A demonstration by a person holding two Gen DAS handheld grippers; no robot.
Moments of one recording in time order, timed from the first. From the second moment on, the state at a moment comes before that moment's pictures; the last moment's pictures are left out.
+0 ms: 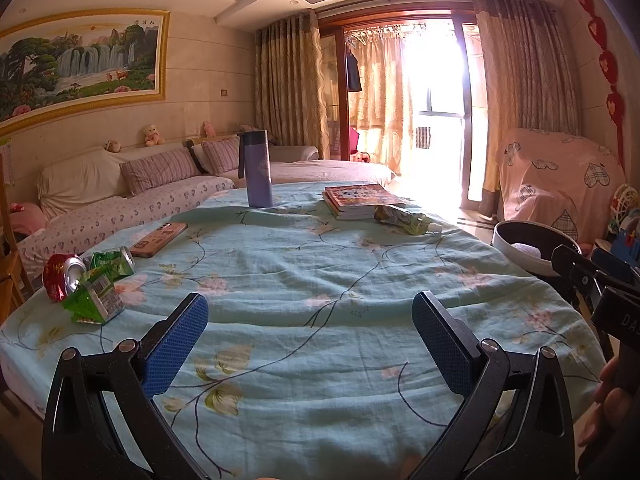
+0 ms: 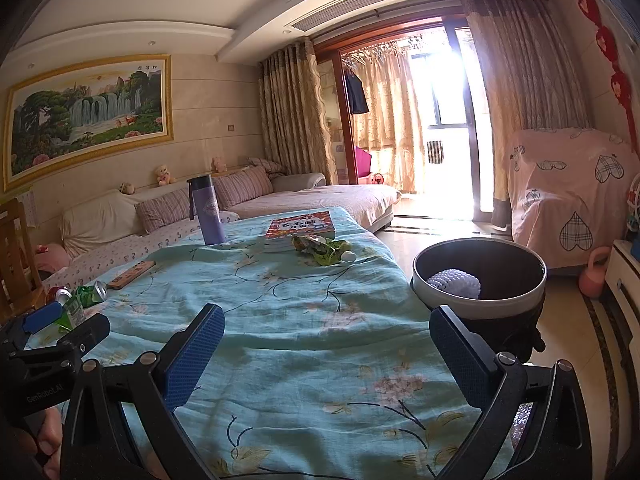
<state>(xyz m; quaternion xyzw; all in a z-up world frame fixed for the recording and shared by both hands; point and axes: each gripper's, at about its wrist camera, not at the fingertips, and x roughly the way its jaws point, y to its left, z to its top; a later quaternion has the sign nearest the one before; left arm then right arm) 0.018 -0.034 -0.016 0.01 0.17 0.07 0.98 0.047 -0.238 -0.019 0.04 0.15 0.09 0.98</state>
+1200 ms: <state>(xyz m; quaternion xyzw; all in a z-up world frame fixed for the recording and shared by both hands) 0.025 -0.034 -0.021 0.00 0.18 0.05 0.98 0.046 -0.234 -0.019 0.05 0.16 0.10 0.98</state>
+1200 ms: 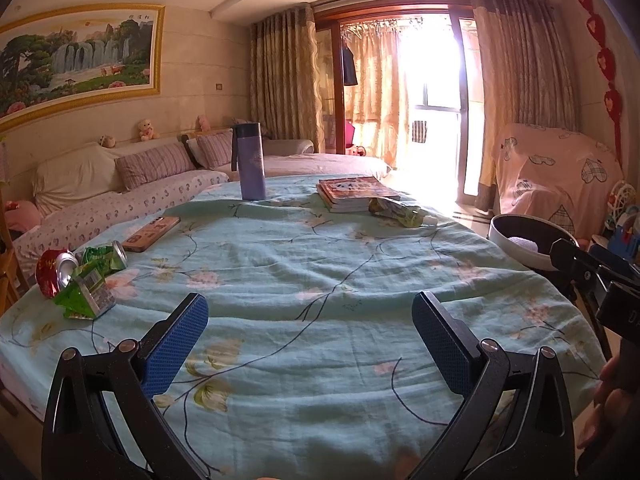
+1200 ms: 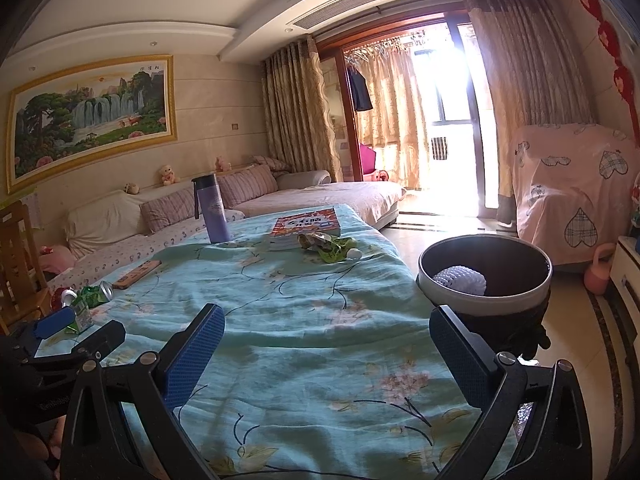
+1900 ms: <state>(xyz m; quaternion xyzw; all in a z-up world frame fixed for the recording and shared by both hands) 0.034 -0.034 -0.025 0.00 0.21 0.05 0.98 0.057 -0.240 -0.023 0.05 0.19 0.10 0.98</state>
